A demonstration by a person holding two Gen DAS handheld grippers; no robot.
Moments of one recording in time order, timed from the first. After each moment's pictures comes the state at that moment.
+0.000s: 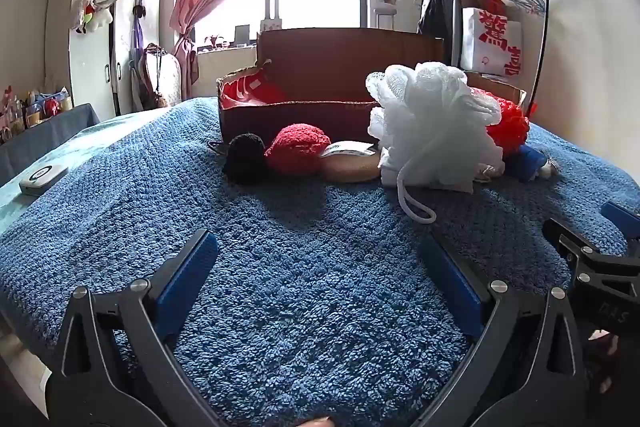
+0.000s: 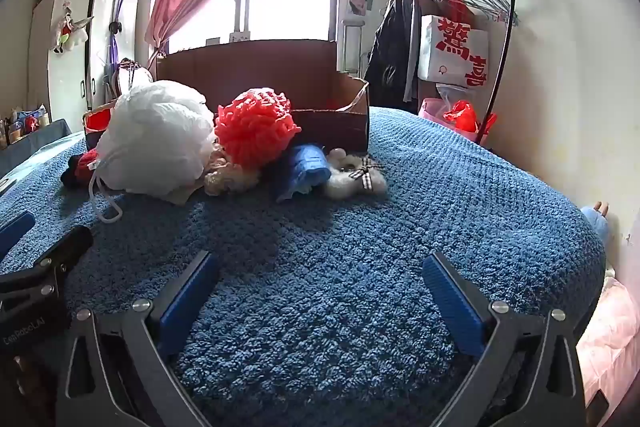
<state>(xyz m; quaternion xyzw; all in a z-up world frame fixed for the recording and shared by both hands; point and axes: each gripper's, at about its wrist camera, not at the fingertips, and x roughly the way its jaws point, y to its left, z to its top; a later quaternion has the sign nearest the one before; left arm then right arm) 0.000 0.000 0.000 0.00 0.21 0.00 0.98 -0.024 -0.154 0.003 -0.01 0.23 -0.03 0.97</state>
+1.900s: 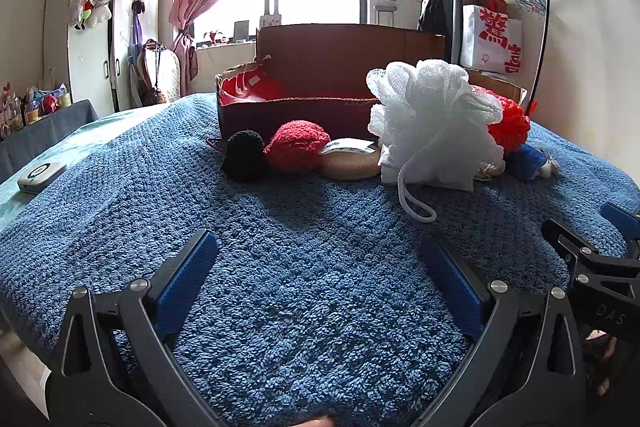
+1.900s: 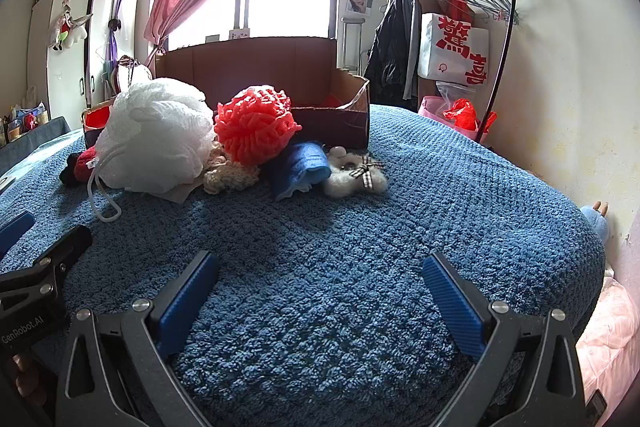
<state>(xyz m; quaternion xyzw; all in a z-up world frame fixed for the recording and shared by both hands) 0.001 0.001 0.000 0.00 0.22 0.00 0.98 -0.021 -0.158 0.002 -0.01 0.24 -0.03 0.97</state>
